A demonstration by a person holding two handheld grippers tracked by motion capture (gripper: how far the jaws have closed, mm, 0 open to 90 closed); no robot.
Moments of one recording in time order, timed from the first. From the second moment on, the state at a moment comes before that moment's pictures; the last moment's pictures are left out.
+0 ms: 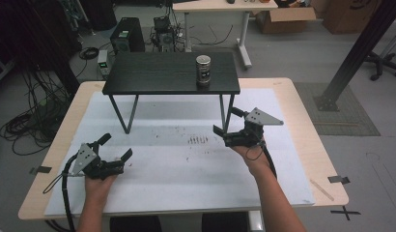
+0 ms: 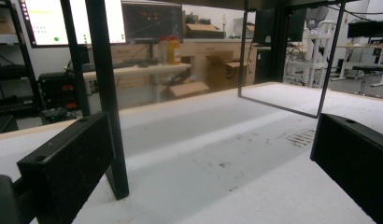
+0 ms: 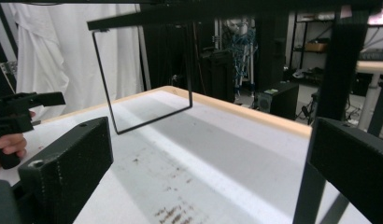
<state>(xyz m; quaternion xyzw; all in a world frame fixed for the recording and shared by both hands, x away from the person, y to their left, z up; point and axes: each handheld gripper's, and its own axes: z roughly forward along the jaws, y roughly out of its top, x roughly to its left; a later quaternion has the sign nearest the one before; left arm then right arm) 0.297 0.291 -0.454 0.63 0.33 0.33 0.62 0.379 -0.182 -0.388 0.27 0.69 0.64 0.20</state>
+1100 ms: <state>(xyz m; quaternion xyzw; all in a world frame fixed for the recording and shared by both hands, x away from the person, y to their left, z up) 0.297 0.291 -0.454 0.63 0.33 0.33 0.62 0.366 -0.184 -0.453 0.28 0.67 0.65 0.23</state>
